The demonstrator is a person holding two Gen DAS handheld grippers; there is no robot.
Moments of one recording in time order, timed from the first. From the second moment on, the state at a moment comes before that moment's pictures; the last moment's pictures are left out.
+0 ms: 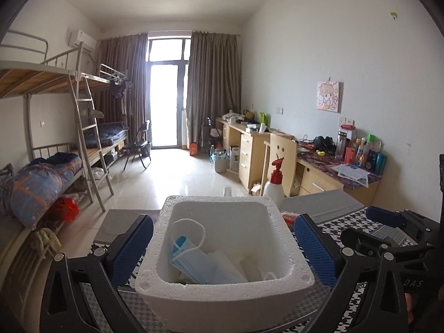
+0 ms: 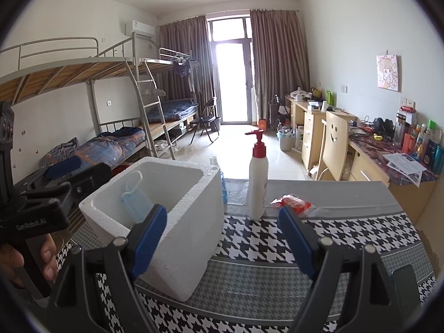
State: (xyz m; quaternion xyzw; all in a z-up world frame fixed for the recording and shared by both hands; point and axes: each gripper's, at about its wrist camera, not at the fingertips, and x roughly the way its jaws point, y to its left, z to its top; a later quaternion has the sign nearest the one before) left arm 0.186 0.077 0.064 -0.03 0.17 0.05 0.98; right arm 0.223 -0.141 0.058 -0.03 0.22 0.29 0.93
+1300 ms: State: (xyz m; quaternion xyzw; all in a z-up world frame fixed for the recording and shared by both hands) left arm 0.080 0.049 0.065 -0.02 0.11 0.05 0.99; right arm 0.132 -0.166 0.070 -0.02 0.14 0.29 0.95
